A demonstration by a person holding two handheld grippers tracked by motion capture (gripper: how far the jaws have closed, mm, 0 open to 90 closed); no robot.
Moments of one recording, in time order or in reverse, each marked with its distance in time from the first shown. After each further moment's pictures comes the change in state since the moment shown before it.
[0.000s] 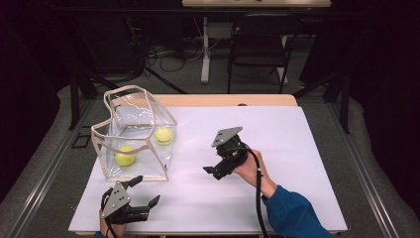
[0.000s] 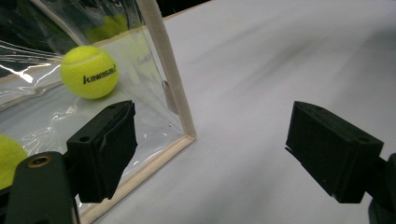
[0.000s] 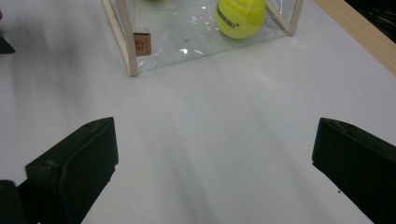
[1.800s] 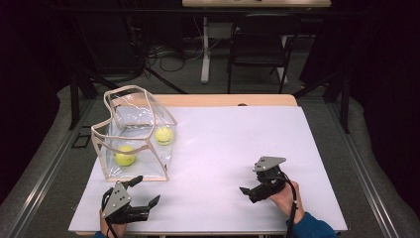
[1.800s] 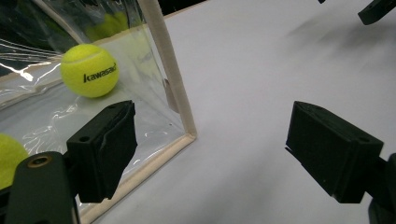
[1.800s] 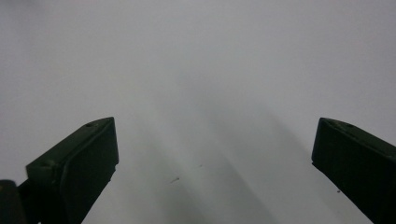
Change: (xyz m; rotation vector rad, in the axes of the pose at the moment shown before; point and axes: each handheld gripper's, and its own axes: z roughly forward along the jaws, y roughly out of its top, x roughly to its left) left arm 0.000 -0.001 0.001 0.005 0.002 0.001; right arm 0.007 -0.125 -0.044 0.032 -0.137 0.164
